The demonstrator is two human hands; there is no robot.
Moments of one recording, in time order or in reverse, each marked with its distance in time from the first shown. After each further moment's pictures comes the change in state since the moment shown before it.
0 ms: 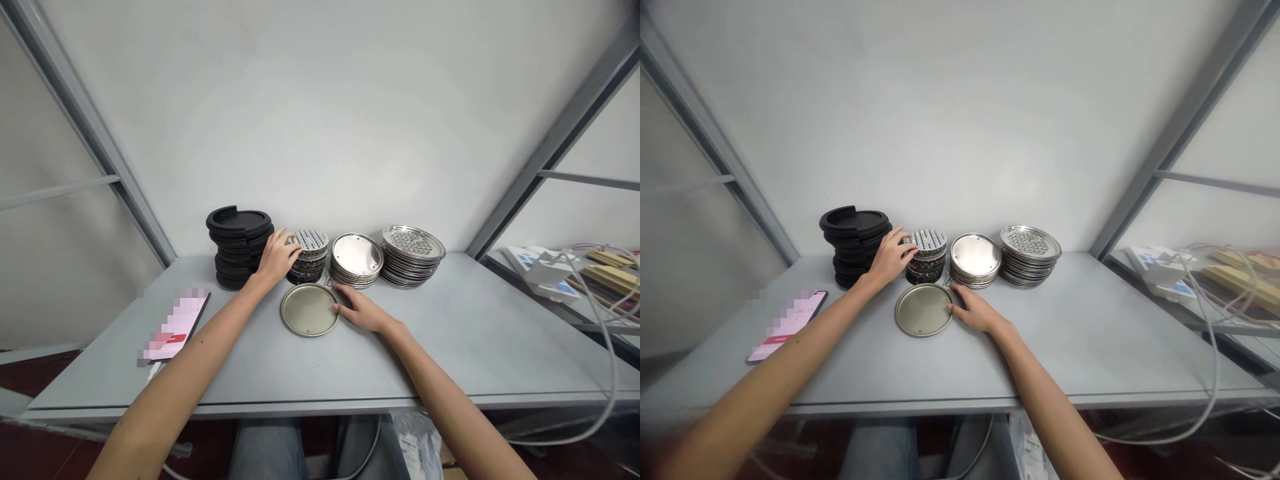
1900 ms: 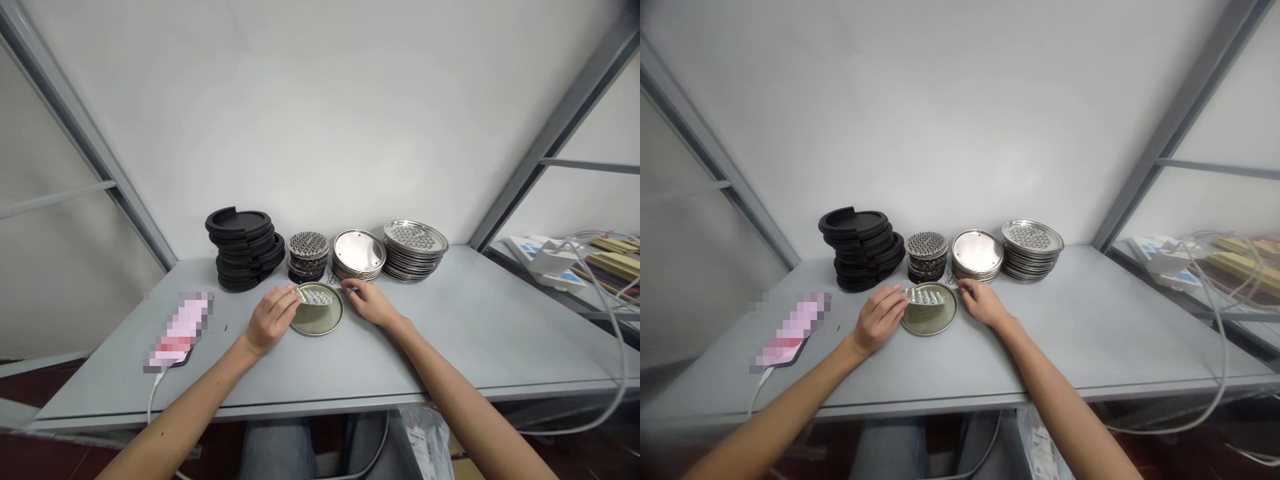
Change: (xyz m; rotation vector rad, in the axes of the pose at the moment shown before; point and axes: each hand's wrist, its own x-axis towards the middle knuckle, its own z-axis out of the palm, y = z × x) left_hand -0.114 0.042 -0.020 -0.004 0.435 0.466; right_hand 0.002 -0.009 -0.007 -0.036 0.177 0.075
